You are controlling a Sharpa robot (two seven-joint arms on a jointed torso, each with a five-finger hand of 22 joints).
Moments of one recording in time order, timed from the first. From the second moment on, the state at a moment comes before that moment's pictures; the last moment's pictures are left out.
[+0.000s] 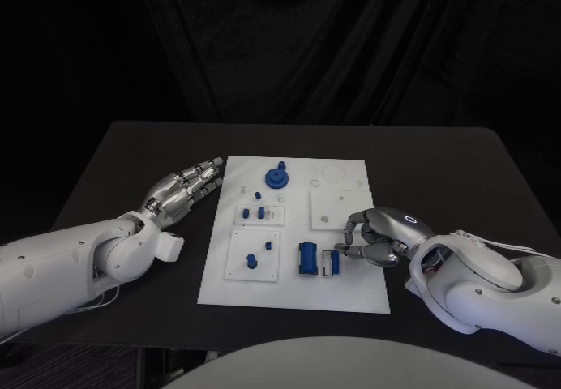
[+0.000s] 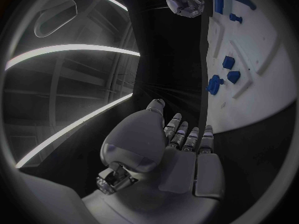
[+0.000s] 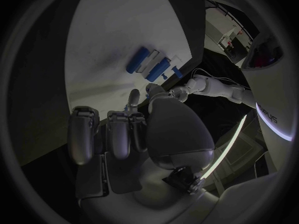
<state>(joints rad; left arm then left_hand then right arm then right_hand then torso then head) 1.09 -0.94 -0.21 1.40 -0.08 0.04 0.64 1.38 0.28 -0.18 0.20 0.58 0.34 0.09 0.04 0.04 0.06 0.09 0.15 0.03 0.00 0.13 0.00 0.00 0.14 0.03 0.19 0.01 0.04 1.09 -1.10 -0.24 1.99 -1.52 -0.52 -0.46 1.27 -0.02 -0.04 0.25 0.56 0.73 0.02 0.78 0.83 1.47 -0.05 1.57 1.31 1.47 -0.11 1.55 1.31 0.02 1.47 0.00 1.48 1.31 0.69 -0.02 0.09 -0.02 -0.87</state>
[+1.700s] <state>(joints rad) 1.08 -0.92 -0.21 1.39 -0.08 0.05 0.63 1.38 0.28 -0.18 0.20 0.58 0.34 0.09 0.04 0.04 0.06 0.09 0.15 0.03 0.00 0.14 0.00 0.00 0.14 0.03 0.19 0.01 0.04 1.10 -1.03 -0.25 1.96 -1.23 -0.38 -0.62 1.12 0.09 -0.18 0.29 0.40 1.04 -0.01 0.55 0.73 1.47 -0.07 1.57 1.31 1.47 -0.12 1.54 1.31 0.02 1.47 -0.01 1.50 1.31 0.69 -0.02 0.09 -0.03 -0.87</state>
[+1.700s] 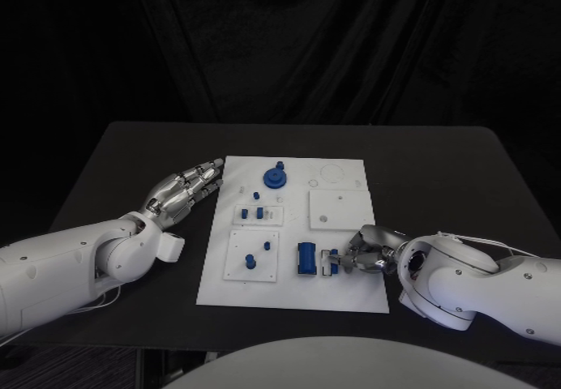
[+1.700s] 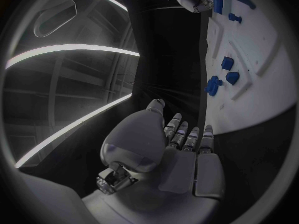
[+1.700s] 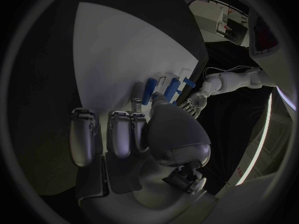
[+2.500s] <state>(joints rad) 1.08 -0.92 -0.21 1.38 -0.08 0.05 0.63 1.38 0.28 -0.18 0.19 0.59 0.34 0.09 0.04 0.04 0.06 0.09 0.15 0.03 0.00 0.14 0.00 0.00 0.14 0.03 0.19 0.01 0.04 1.10 -1.03 -0.24 1.97 -1.26 -0.37 -0.63 1.32 0.06 -0.09 0.22 0.50 0.99 -0.01 0.55 0.86 1.47 -0.08 1.58 1.31 1.47 -0.13 1.51 1.31 0.02 1.47 -0.02 1.48 1.31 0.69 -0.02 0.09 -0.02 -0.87</state>
